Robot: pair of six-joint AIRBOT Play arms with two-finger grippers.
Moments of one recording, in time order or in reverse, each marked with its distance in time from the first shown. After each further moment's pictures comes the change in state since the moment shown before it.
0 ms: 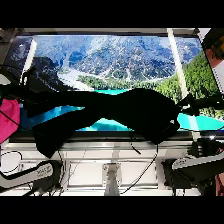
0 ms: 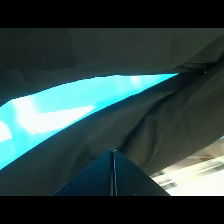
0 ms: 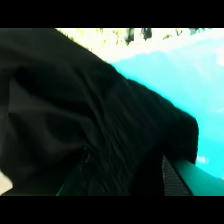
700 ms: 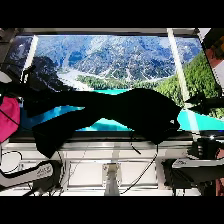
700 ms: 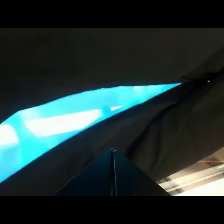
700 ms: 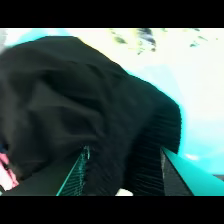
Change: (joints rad) left arm -0.009 -0.016 0.022 0.015 0.015 -0.006; right arm -0.121 0.102 0.002 0.015 0.024 -0.078
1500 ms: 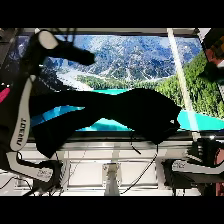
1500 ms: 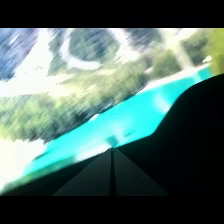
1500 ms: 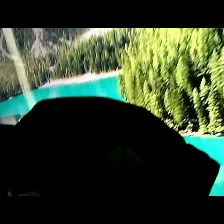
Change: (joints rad) left arm -0.465 -0.286 0.649 -0.027 0.133 -0.131; right arm 0.214 0.122 0.280 -0.044 -0.072 0.040
